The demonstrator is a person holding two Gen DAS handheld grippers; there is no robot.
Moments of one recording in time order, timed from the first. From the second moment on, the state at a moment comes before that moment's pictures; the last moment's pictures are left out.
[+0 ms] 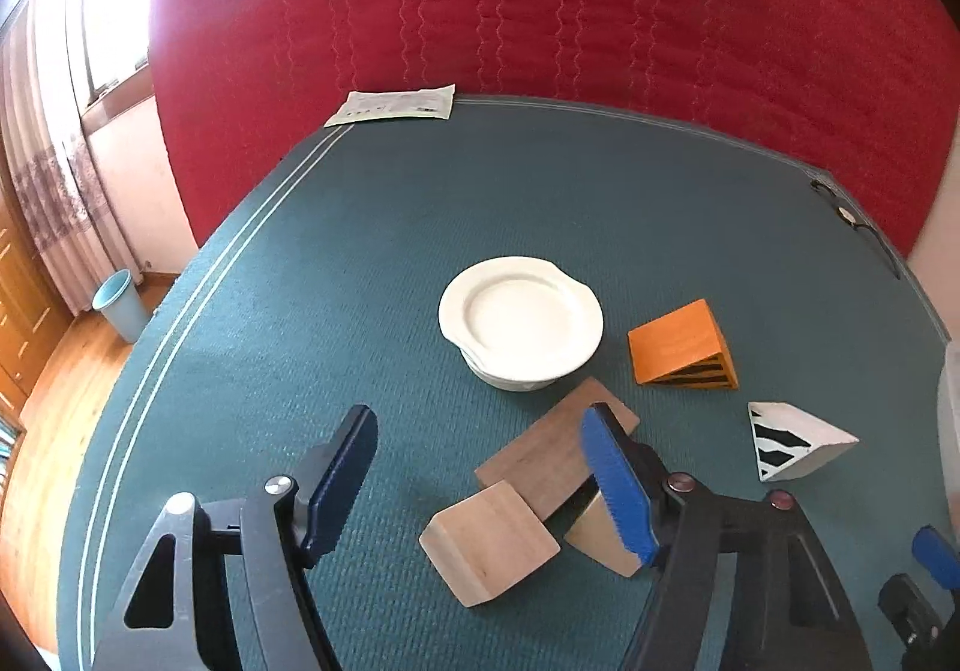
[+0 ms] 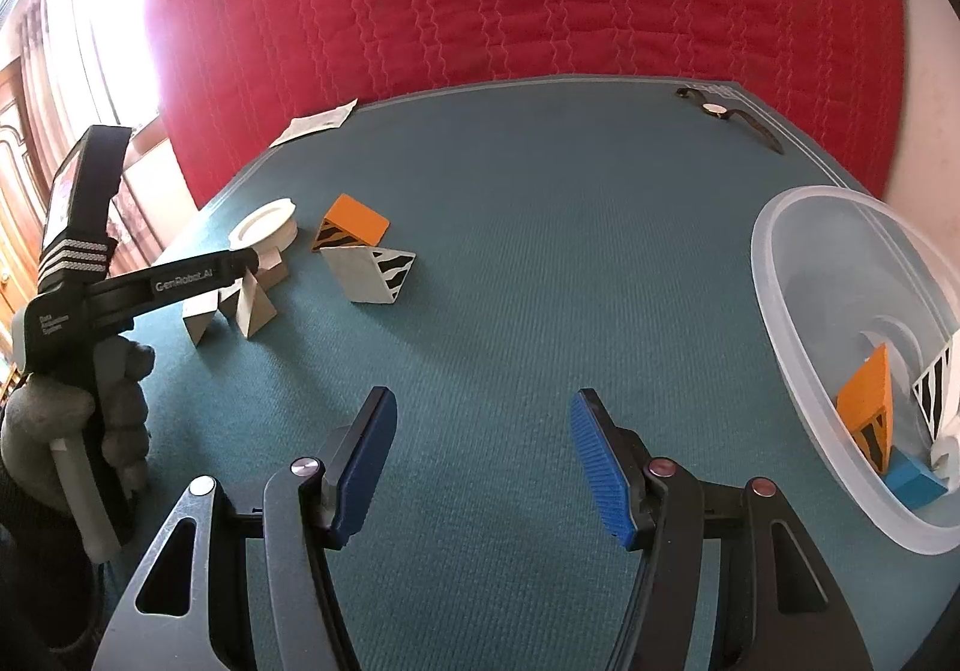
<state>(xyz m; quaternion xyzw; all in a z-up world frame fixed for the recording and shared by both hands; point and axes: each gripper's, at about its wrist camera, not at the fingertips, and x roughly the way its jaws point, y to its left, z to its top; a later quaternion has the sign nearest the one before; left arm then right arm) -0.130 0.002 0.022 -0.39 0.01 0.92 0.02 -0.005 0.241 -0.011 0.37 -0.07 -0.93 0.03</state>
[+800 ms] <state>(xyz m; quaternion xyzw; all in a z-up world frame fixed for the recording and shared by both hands) -0.120 0.033 0.015 -0.39 0.09 0.91 0.11 -0.008 0.239 -0.014 0.37 -0.07 -0.92 0.03</state>
